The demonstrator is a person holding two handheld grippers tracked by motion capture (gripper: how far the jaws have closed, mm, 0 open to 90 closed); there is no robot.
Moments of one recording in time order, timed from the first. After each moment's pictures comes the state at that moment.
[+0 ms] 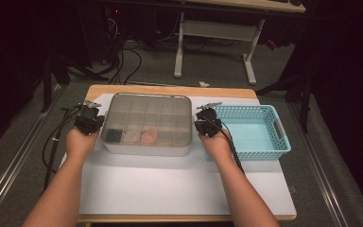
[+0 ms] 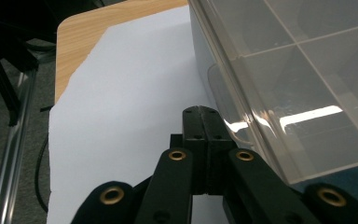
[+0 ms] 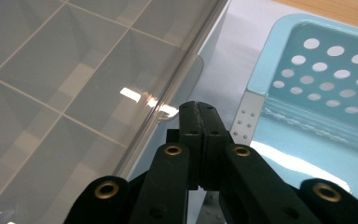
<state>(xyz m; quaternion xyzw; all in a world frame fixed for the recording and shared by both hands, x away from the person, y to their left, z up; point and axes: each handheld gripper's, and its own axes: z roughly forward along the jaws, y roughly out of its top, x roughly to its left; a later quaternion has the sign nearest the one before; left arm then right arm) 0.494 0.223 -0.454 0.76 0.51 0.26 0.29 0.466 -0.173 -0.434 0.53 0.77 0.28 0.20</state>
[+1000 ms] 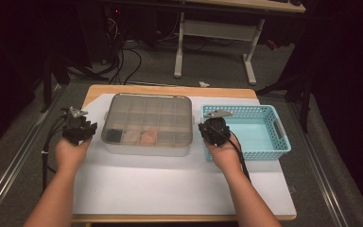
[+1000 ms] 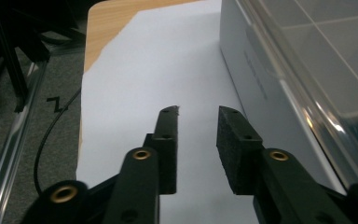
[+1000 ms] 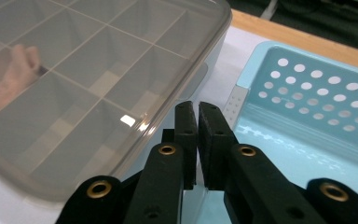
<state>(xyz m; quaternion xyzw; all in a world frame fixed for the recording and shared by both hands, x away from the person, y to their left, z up) 0.454 0.254 -0.457 0.73 0.55 0.27 0.32 0.415 -0.188 -0.415 0.49 0.77 0.34 0.25</state>
